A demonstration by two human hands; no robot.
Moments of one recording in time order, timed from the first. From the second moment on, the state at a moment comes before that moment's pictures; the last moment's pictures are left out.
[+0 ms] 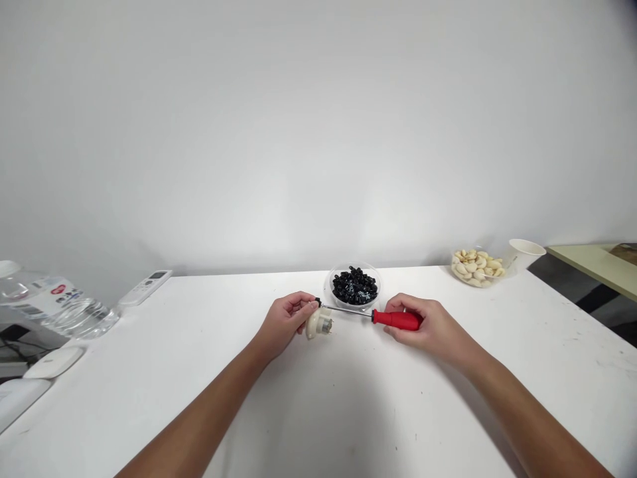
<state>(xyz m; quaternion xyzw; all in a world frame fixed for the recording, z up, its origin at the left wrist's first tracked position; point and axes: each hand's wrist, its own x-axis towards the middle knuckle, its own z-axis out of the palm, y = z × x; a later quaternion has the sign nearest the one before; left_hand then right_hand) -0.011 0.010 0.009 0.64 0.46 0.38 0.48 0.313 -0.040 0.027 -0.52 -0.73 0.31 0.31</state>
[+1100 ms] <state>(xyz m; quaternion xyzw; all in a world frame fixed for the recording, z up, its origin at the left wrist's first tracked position) -0.012 0.011 0.005 0.64 0.44 0.38 0.51 0.313 -0.046 0.033 -0.51 -0.68 0.45 0.29</state>
